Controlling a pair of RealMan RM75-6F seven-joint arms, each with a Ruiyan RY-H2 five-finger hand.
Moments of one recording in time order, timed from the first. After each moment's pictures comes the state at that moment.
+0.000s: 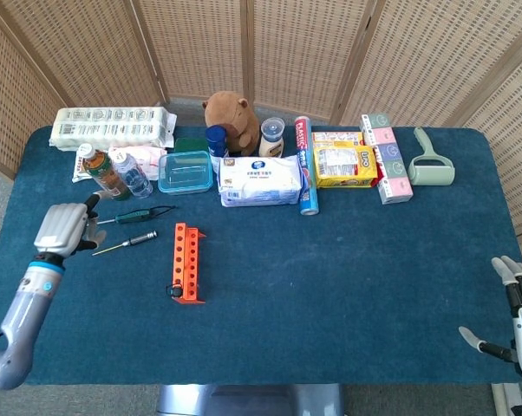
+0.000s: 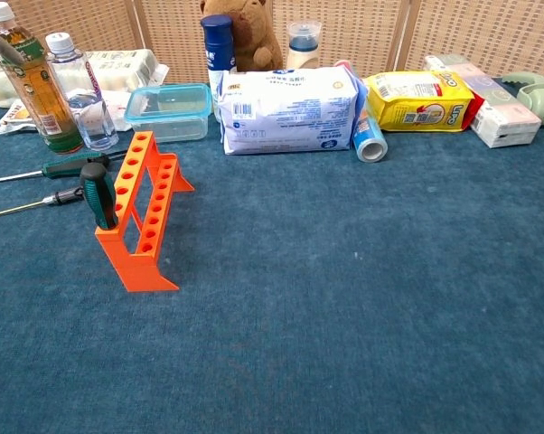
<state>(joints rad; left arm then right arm) -0.55 -1.21 -0.19 -1.62 1.04 1.06 0.18 -0.06 -0.91 0.05 -1.99 -1.52 1.59 0.04</state>
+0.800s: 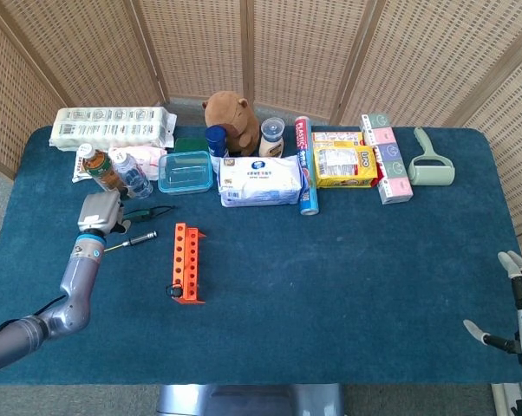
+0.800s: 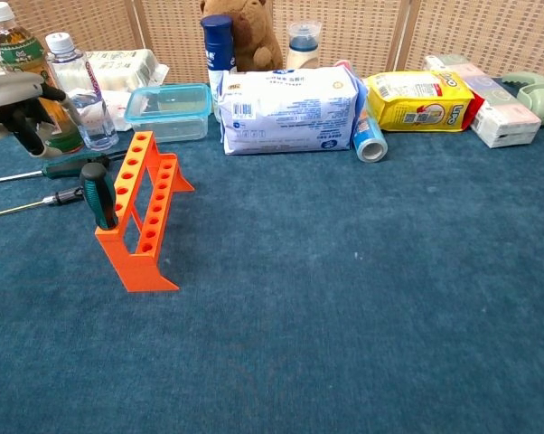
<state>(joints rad) -0.76 -1.52 -0.24 -1.20 0.69 0.85 0.38 -0.04 -0.91 0.08 -1.97 -1.44 1.55 0.05</state>
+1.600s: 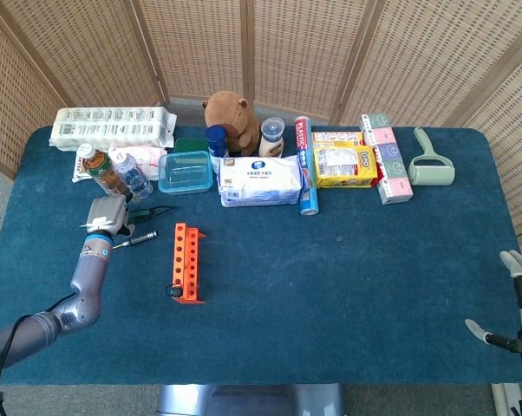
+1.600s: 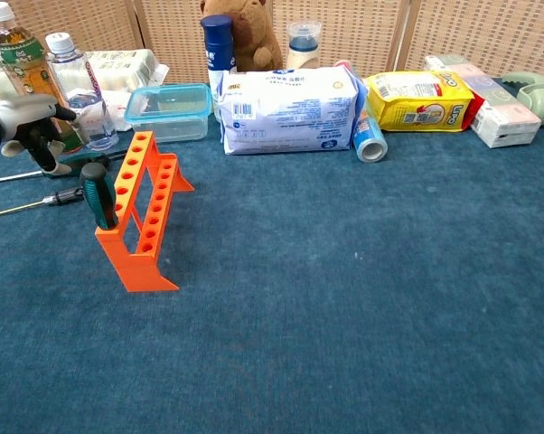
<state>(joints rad) -0.79 -1.59 -0.23 -1.09 0.62 0.80 0.41 -0.03 -0.89 0.08 -1.97 -1.43 1.54 0.08</state>
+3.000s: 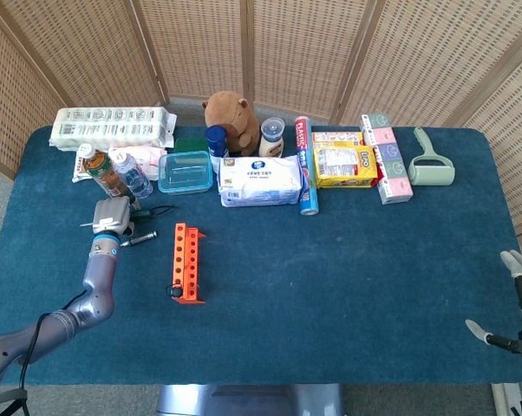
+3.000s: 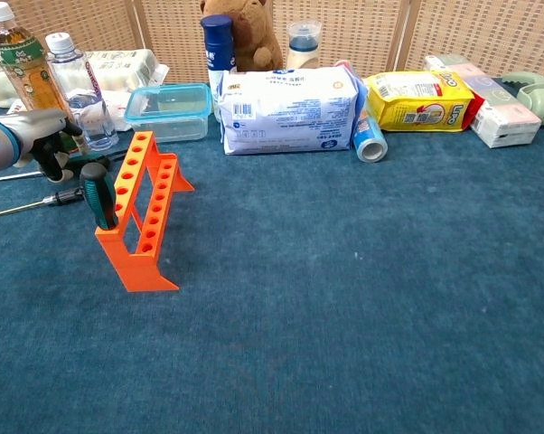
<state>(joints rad) -0.82 -1.71 -0.24 -0.93 0.60 0.78 0.46 -0.04 -0.88 0.07 -1.97 -1.44 1.54 0.11</state>
